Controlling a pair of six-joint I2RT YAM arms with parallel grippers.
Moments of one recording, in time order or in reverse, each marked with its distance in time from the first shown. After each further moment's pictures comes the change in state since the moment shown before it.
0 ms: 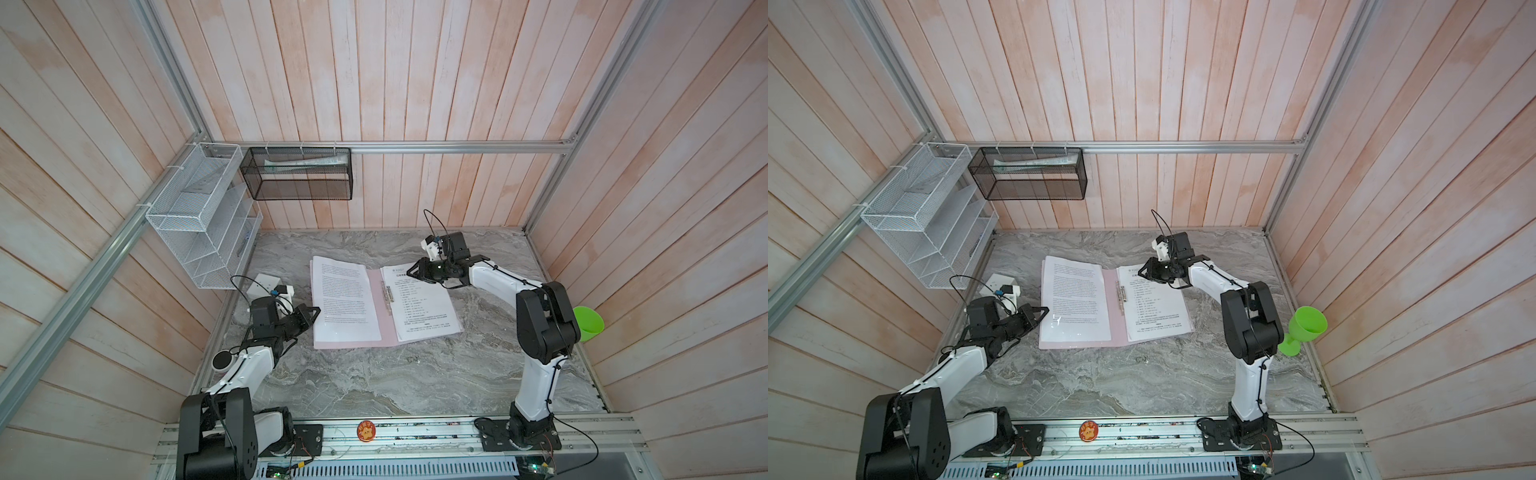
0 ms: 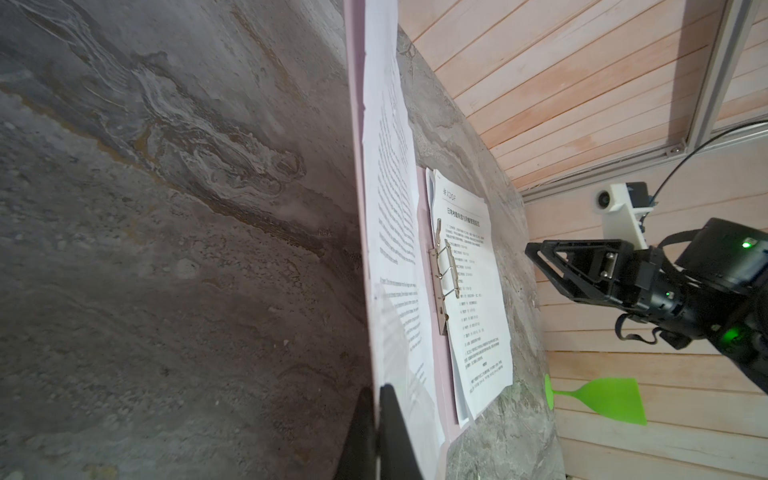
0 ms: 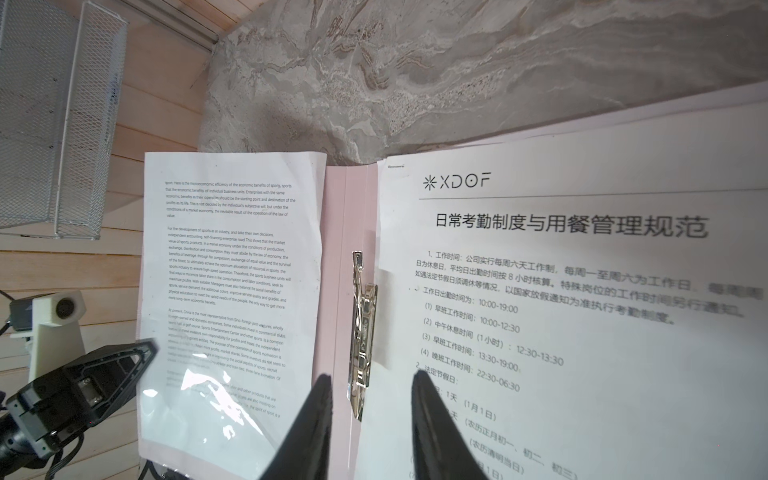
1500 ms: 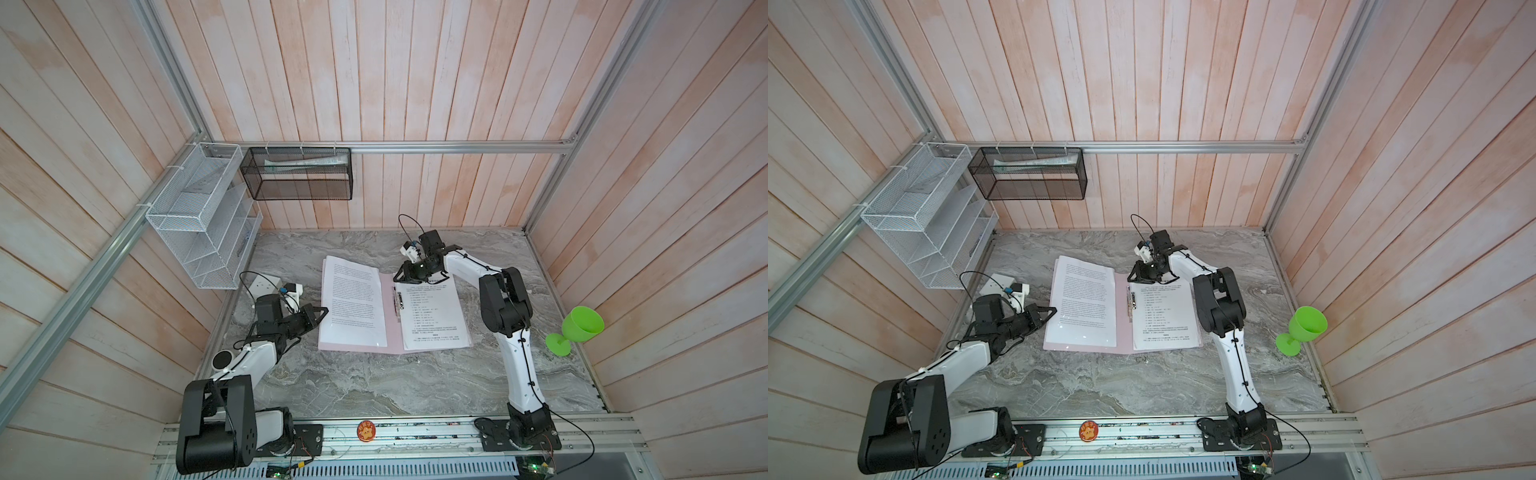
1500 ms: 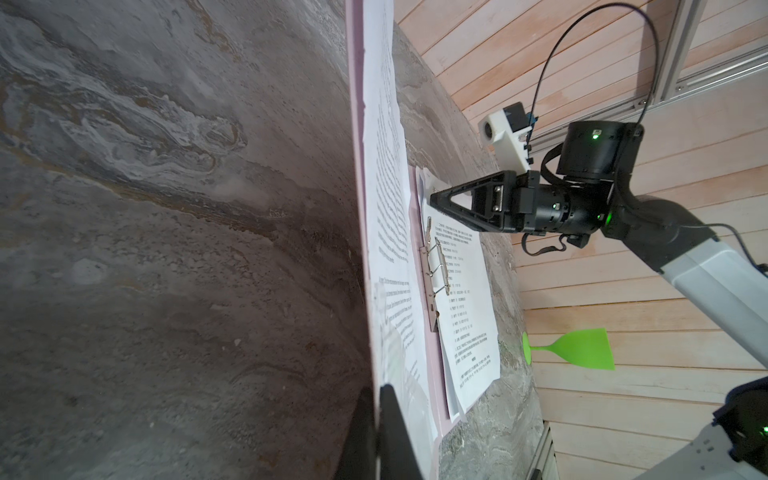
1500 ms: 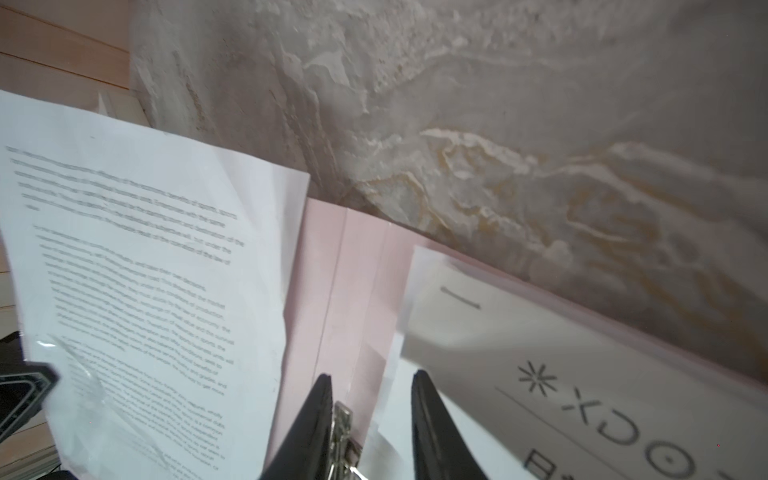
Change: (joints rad) left arm -0.033 0.068 0.019 0.037 0.103 0.037; right arm 0.024 0.389 0.406 -0.282 -0.070 -0.199
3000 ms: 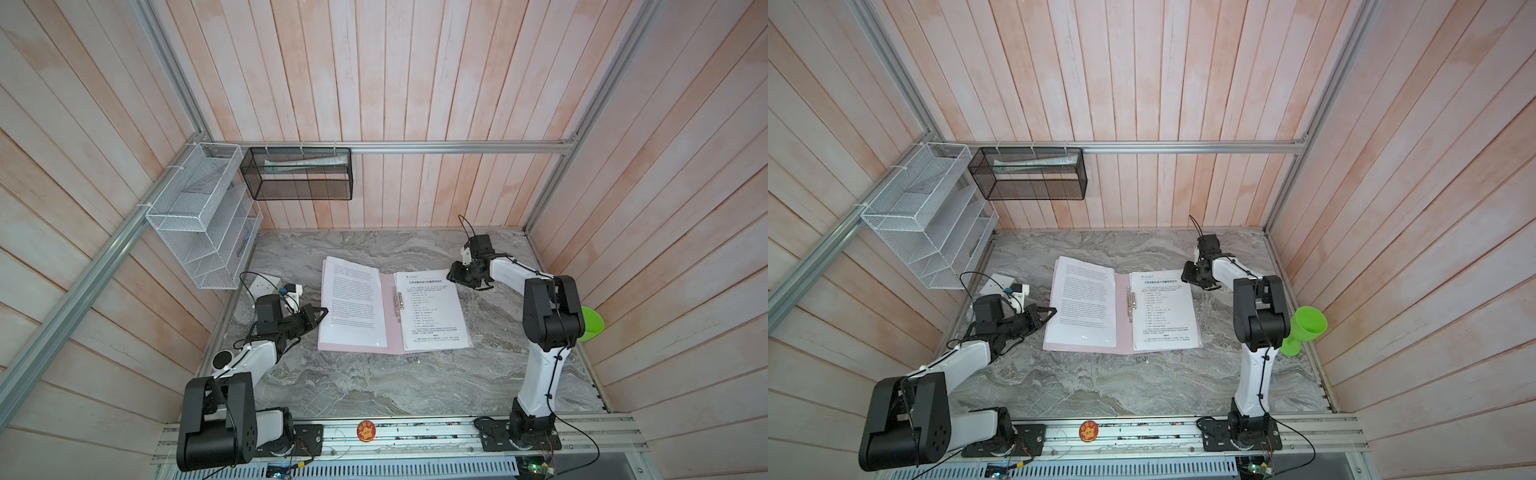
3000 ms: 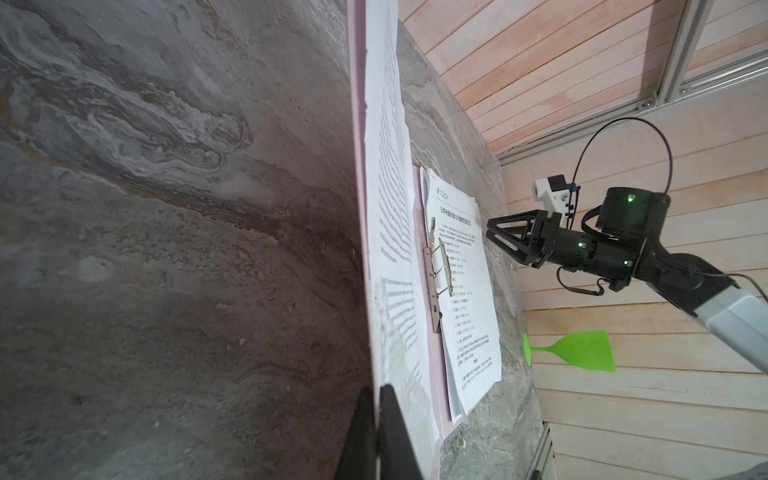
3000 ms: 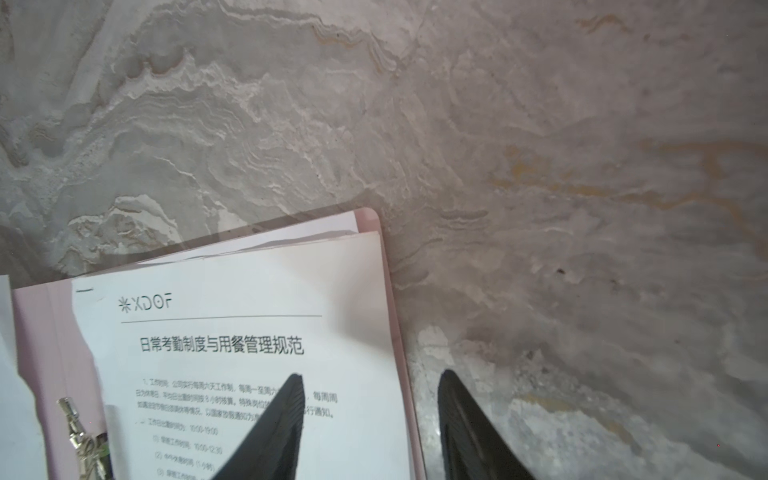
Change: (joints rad) left arm 0.006 0.014 0.000 0.008 0.002 -0.001; right arm -0.255 -0.305 -0.401 0.113 0.413 0.072
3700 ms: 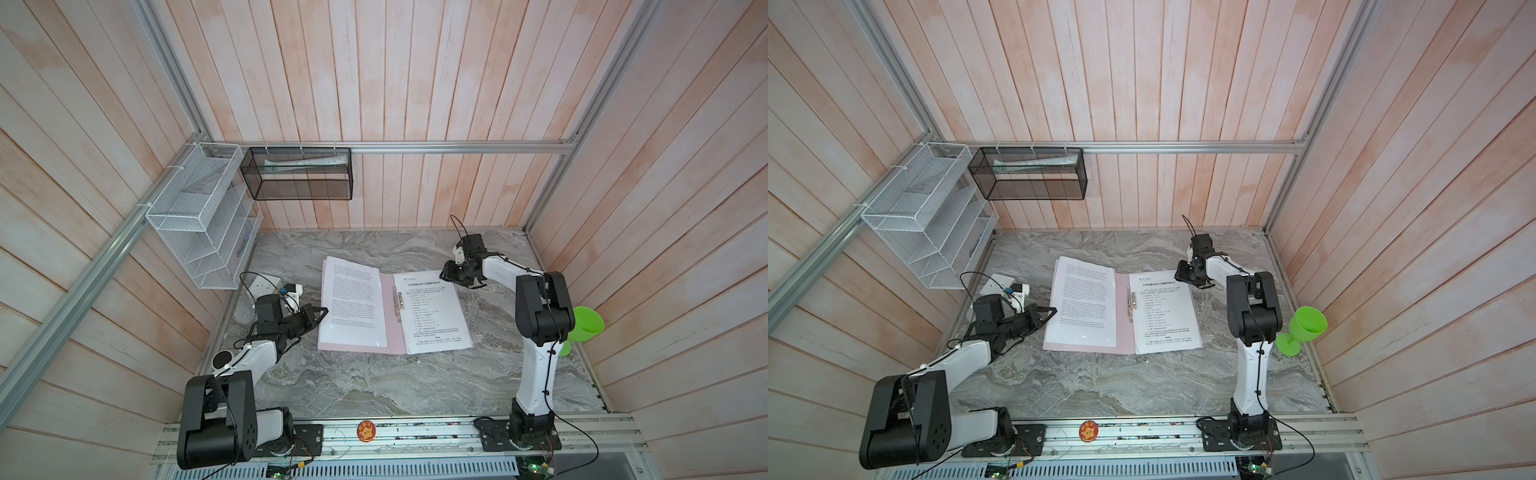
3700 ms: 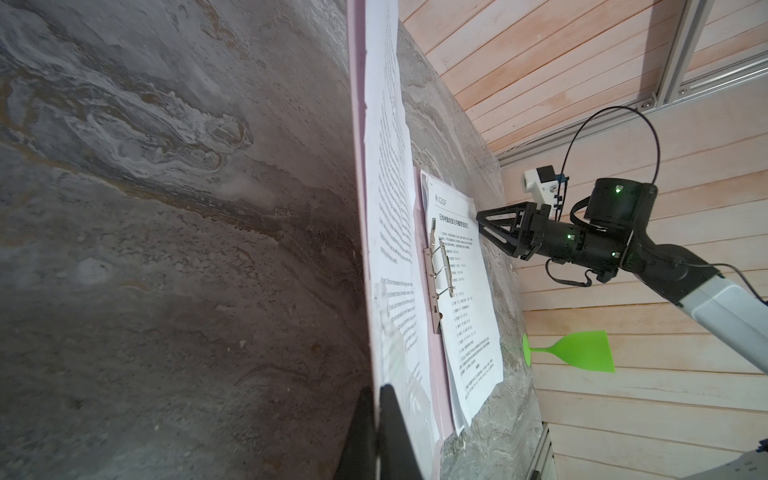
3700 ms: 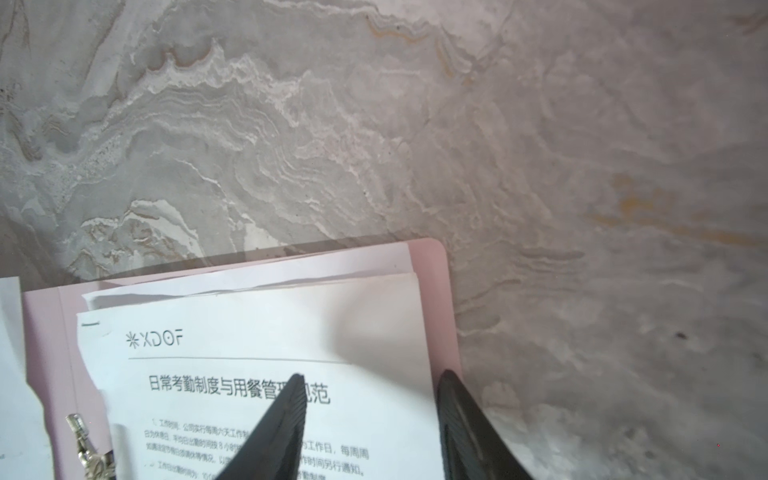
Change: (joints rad) left arm 0.000 0.009 0.000 0.008 0.003 -0.002; right arm 0.036 0.056 0.062 0.011 -0.031 0.003
